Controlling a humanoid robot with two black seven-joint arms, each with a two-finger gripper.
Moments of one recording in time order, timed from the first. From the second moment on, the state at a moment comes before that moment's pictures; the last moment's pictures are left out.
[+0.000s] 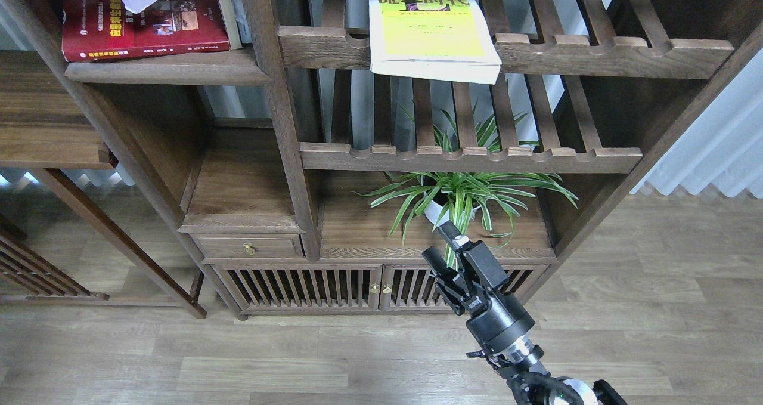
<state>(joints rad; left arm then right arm) -1.19 0.61 -0.98 -0.81 0.27 -0.48 0.41 -0.19 0.01 1.17 1.33 0.24 0.58 -0.30</state>
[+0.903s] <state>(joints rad) -1.28 0.41 -0.97 -0.49 0.33 -0.48 0.30 -0.18 0.01 1.16 1.33 0.24 0.58 -0.30</state>
